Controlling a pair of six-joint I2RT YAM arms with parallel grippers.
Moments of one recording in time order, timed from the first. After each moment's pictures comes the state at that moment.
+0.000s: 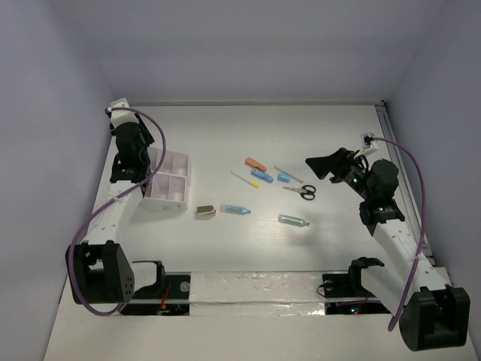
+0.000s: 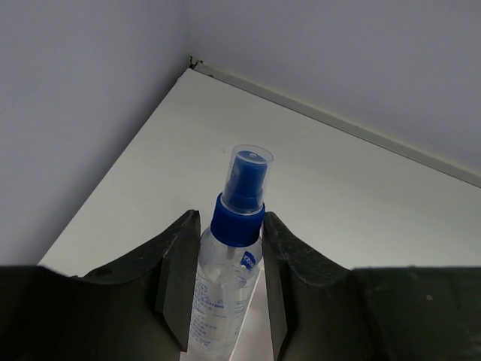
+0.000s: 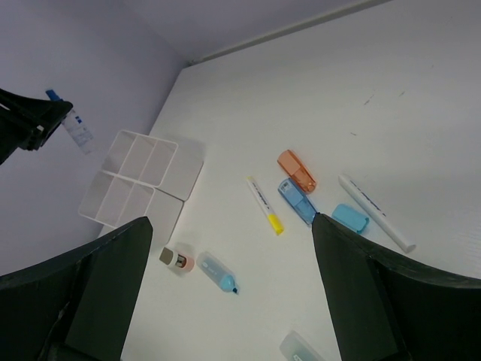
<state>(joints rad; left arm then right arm) 0.00 1.22 0.90 0.15 -0.35 -0.22 0.08 0.89 0.54 0.30 -0.52 0.66</state>
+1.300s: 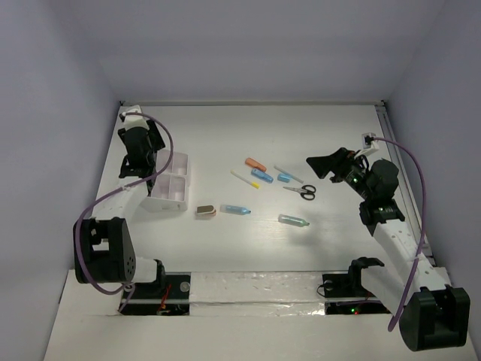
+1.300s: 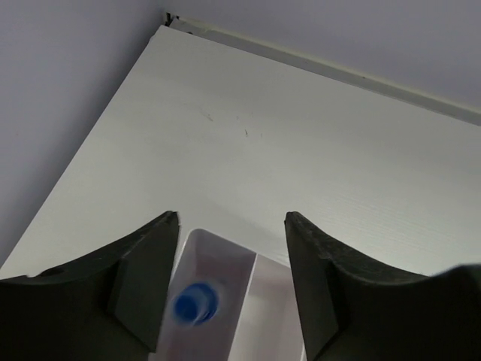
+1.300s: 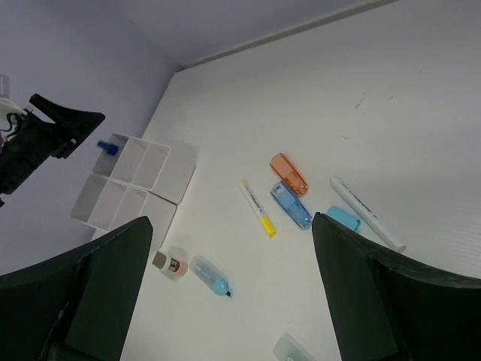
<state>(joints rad) 0.00 1.37 0.83 0.30 -0.28 -0.18 0.08 0.89 0.54 0.30 -0.50 0.65</state>
